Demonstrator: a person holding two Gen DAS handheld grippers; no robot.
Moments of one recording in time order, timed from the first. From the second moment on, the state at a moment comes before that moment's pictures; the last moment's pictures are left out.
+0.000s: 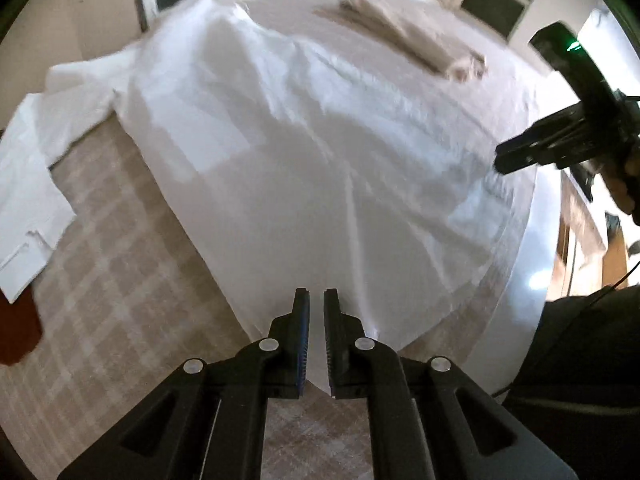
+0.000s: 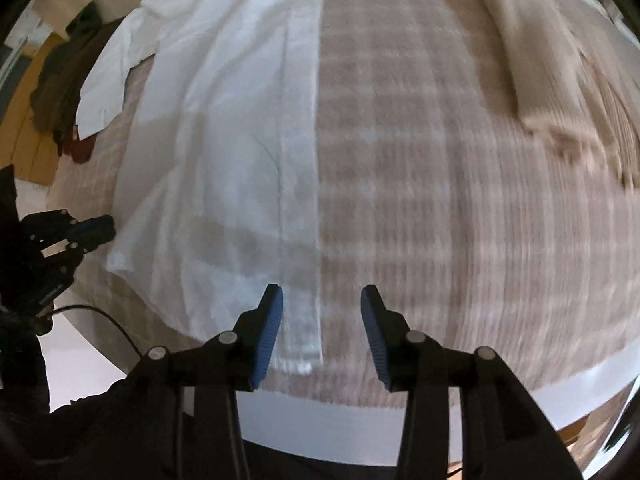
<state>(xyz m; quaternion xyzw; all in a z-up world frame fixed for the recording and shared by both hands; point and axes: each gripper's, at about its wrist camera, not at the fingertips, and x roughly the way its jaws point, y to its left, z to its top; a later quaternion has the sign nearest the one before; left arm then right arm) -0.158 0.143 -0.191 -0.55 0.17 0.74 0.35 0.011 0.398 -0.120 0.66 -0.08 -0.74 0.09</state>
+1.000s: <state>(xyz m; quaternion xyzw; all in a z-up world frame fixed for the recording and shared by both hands) -0.137 0.148 -0.189 -0.51 0.25 0.73 0.37 0.028 0.362 -0.087 0.64 -0.09 -0.75 0.11</state>
